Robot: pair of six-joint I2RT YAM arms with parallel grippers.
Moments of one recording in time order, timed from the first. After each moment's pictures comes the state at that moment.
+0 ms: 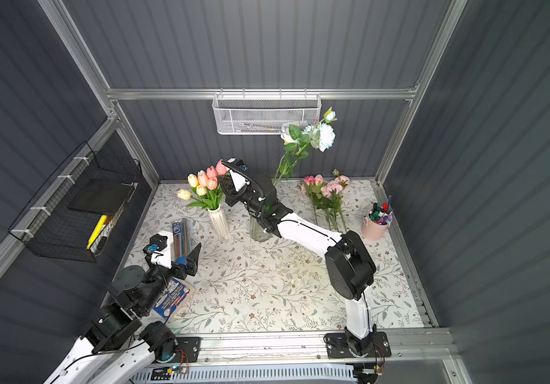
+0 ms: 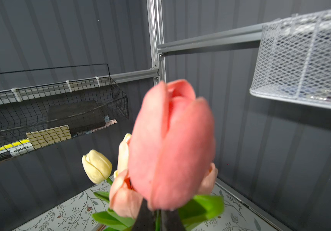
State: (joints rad) left arm -0.66 0.39 0.60 -0.35 -0.34 0.03; right arm 0.76 1.92 1.58 0.46 -0.19 0.07
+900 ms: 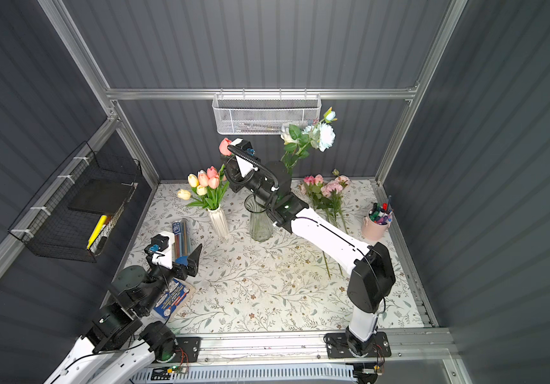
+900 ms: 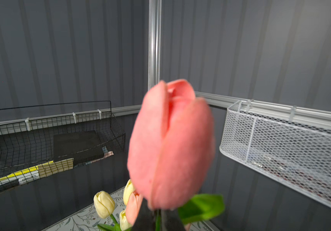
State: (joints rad) left arm -0.66 0.39 0.60 -0.35 -0.32 0.04; right arm 0.76 1.75 1.66 0.34 -0.16 -0.03
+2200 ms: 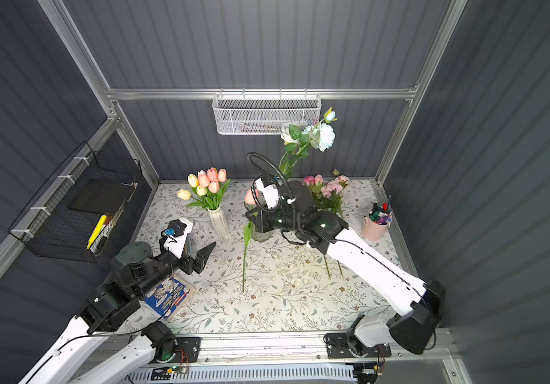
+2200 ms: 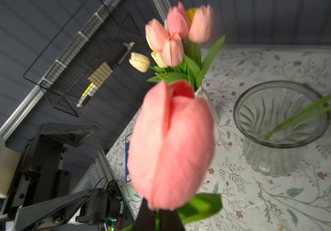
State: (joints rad) left arm -0.66 0.60 0.82 -0.49 -0.12 0.09; right arm 0.78 1.44 1.44 -0.47 -0.30 0.54
